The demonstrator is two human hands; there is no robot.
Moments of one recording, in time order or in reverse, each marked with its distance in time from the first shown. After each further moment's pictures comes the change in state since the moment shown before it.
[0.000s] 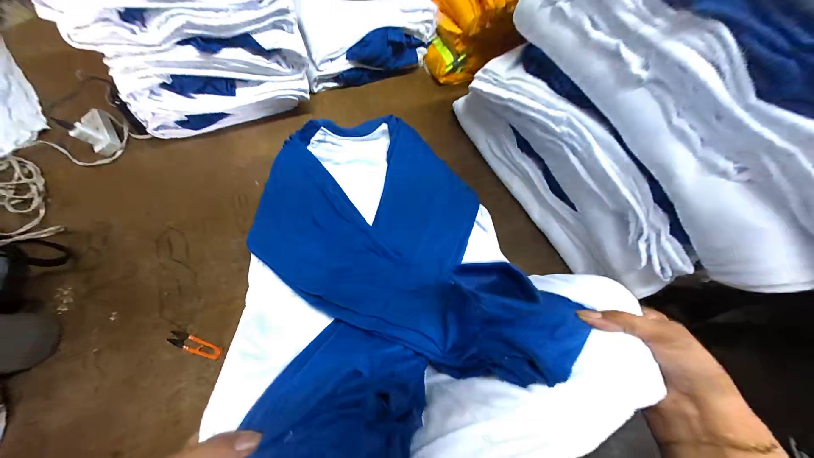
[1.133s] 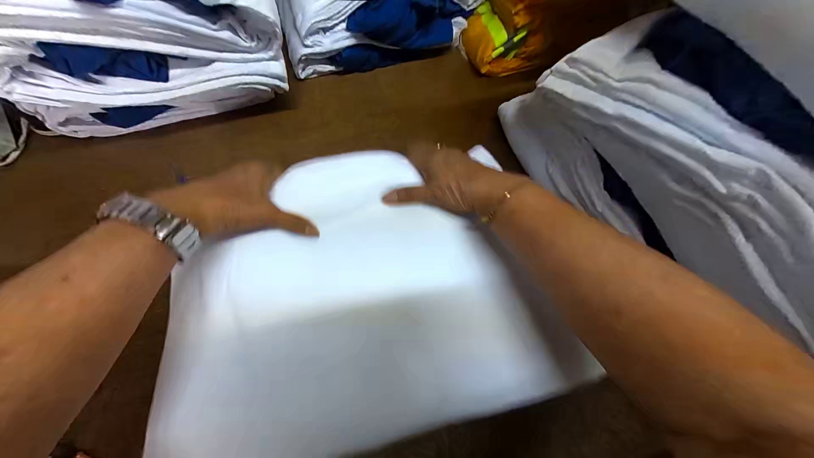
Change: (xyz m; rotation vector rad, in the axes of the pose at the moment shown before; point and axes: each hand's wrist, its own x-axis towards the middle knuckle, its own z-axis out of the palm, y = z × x) left_hand 0.368 0.197 0.070 1.669 0.072 0.263; right_hand 0.315 -0.056 0.265 -1.417 -0.707 -0.679
